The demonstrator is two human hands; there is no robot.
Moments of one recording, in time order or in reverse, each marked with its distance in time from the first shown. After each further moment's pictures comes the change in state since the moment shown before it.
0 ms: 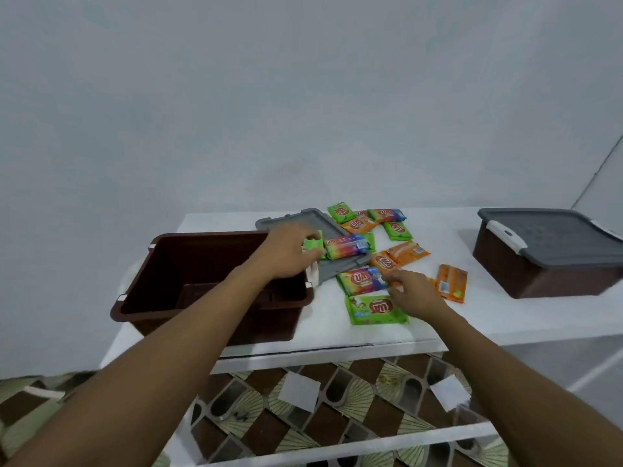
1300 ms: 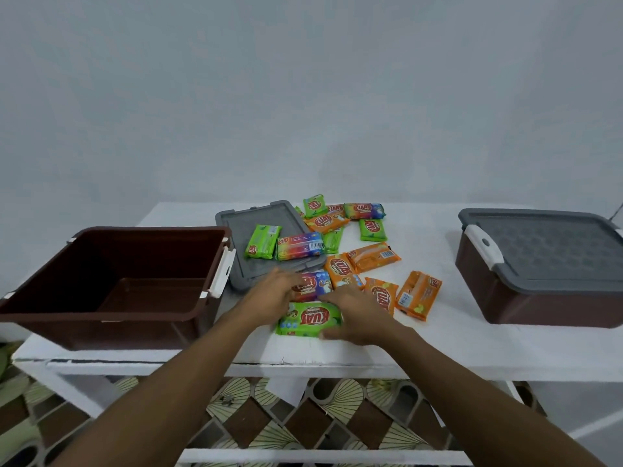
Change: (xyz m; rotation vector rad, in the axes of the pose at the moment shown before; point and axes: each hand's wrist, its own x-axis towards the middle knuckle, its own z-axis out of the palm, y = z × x) left_hand 0.045 0.052 0.151 0.100 -0.144 -0.191; right_hand 0.036 0.067 -0.001 -0.204 -0.312 -0.472
